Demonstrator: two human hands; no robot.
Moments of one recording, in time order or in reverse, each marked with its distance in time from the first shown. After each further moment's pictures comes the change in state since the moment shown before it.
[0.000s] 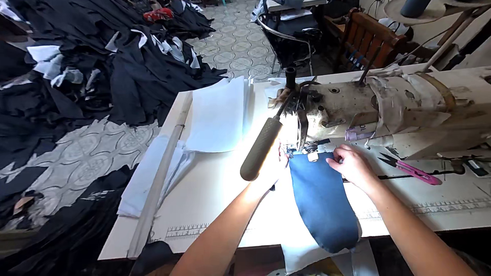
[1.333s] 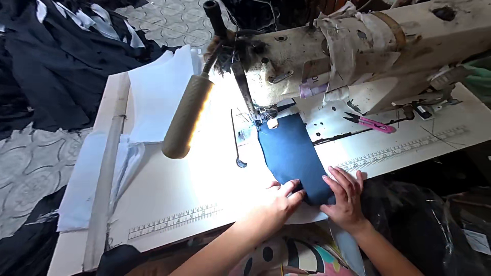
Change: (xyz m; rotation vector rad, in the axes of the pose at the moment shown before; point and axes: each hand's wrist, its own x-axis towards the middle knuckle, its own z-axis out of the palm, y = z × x) left_hand -0.120 -0.002 0.061 0.280 -0.025 0.939; right_hand -0.156 0.066 0.116 -0.185 0.810 -0.398
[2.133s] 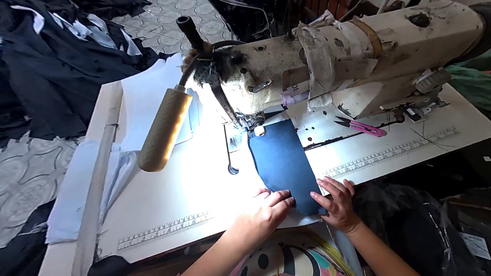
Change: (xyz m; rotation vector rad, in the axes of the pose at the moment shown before) left_hand -0.006 -0.004 0.004 0.011 0.083 -0.002; right_hand -0.009 0.022 0.009 0.102 0.044 -0.174
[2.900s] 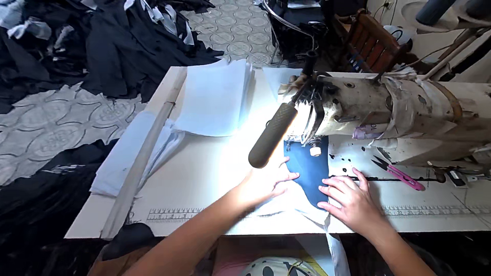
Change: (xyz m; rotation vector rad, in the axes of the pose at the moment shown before) left_hand 0.011 -0.092 -0.040 -0.189 -0.215 -0.282; right_hand 0.122 0.015 0.004 0.053 -0.496 -0.102
